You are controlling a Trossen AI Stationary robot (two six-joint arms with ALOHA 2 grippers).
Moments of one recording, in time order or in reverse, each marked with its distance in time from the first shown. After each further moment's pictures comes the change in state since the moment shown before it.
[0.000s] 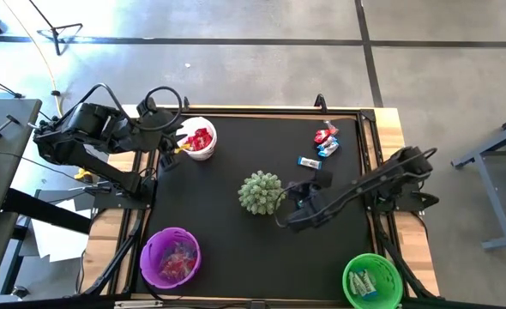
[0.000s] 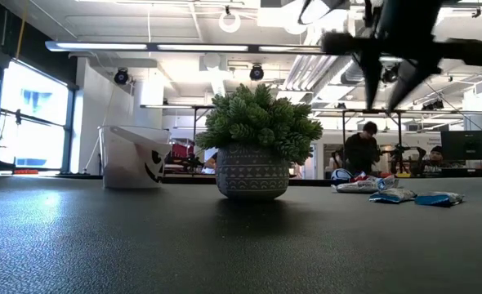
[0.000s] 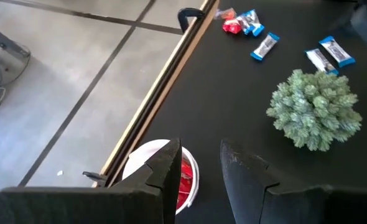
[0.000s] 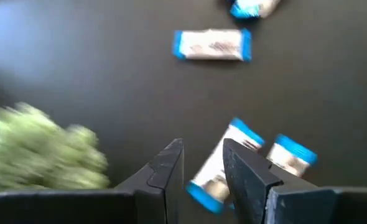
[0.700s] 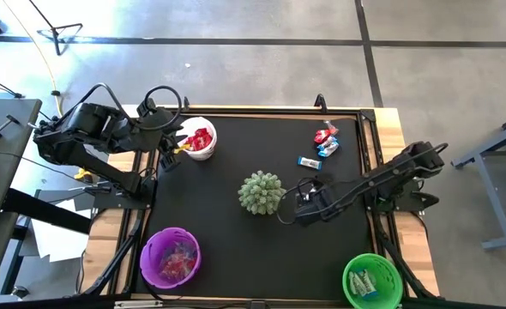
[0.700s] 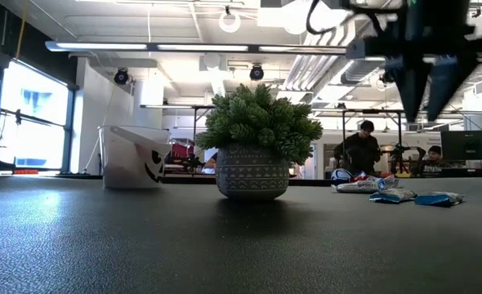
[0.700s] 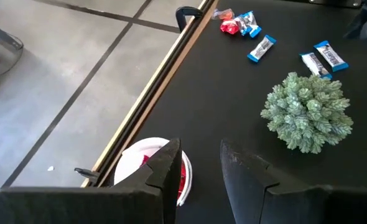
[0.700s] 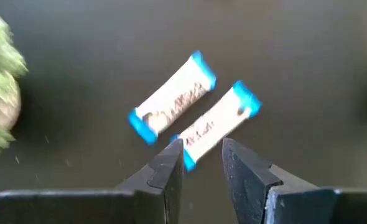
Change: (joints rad) left arm 0.000 0.000 0.000 0.001 0.017 -0.038; right arm -0.010 -0.115 -0.096 0.062 -0.310 -0.322
